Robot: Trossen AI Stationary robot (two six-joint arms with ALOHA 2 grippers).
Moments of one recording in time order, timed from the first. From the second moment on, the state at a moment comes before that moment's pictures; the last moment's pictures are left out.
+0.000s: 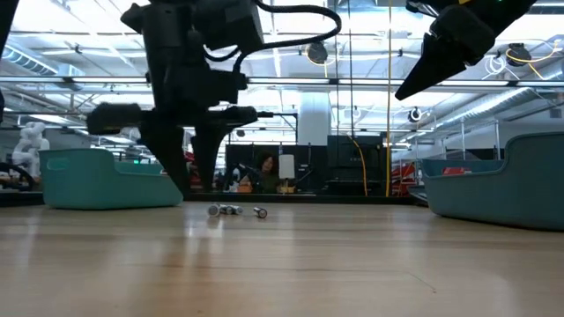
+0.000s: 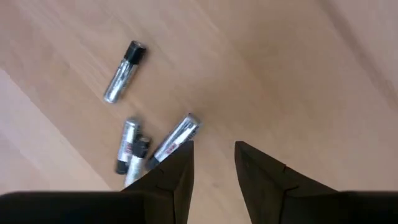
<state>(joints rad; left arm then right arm) -0.15 1.78 1.12 -0.70 -0.09 0.59 0.40 1.27 0.85 -0.58 0.75 0.47</state>
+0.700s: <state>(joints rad) -0.12 1.87 1.12 -0.61 -0.18 1.08 0.40 1.27 0.85 -0.58 0.75 0.47</state>
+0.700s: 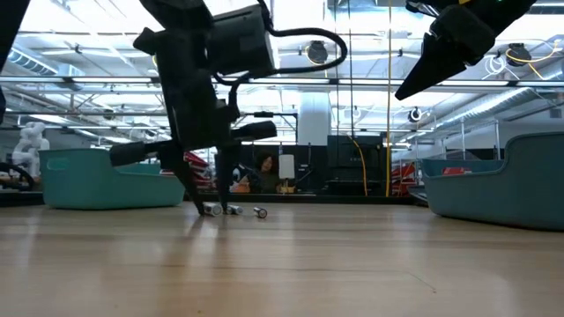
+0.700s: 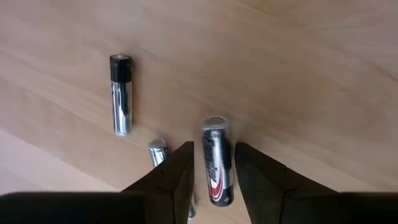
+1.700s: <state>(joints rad) -0.12 1.85 1.40 -1.35 -0.28 0.28 0.40 1.27 0.85 -0.58 0.75 0.47</state>
